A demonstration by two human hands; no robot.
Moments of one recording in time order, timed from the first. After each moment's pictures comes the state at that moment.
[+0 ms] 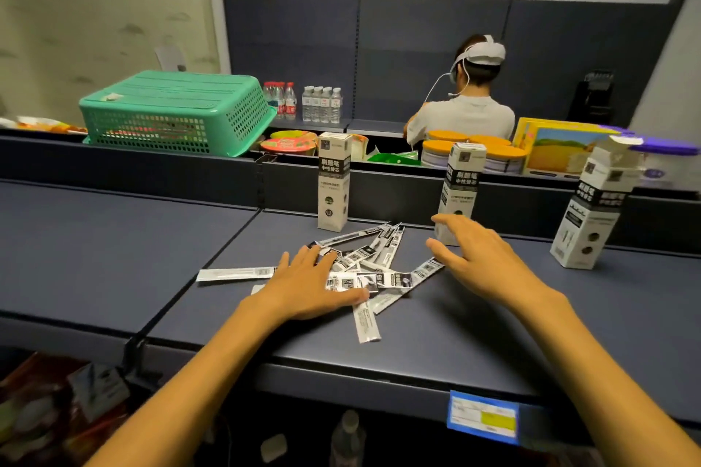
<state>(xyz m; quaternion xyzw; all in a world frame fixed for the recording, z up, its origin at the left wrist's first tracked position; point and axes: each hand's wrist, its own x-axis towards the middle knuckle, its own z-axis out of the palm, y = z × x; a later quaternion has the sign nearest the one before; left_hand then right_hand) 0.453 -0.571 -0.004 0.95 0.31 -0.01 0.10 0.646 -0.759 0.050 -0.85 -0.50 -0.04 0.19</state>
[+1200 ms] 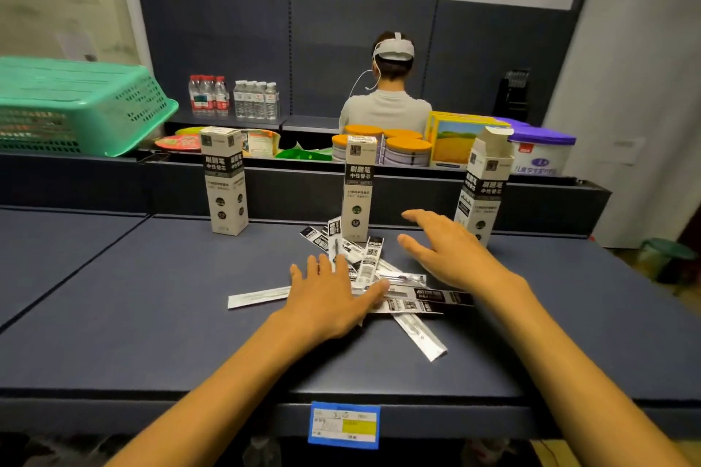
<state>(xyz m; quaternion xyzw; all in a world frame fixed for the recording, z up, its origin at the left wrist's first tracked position) 0.594 -0.700 -0.006 0.95 0.30 0.03 0.12 0.747 -0.830 0.050 -0.86 -0.49 -0.05 0.17</state>
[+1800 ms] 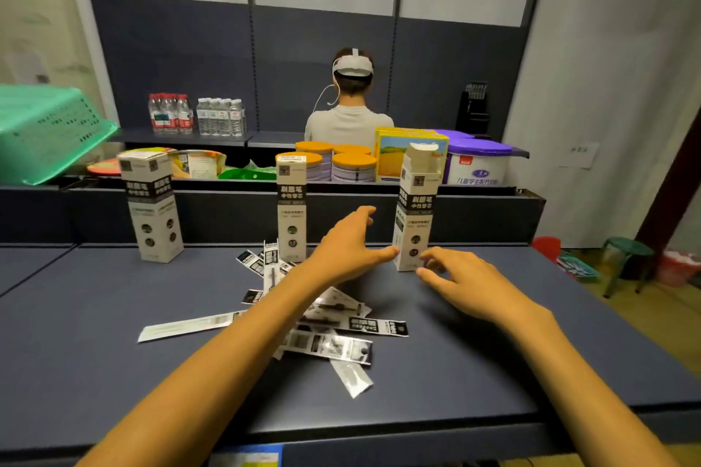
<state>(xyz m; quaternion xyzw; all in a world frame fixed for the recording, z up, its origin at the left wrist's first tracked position) 0.726 -0.735 0.048 0.92 0.13 0.22 0.29 0.816 -0.927 0.047 -0.90 -0.42 0.00 0.15</state>
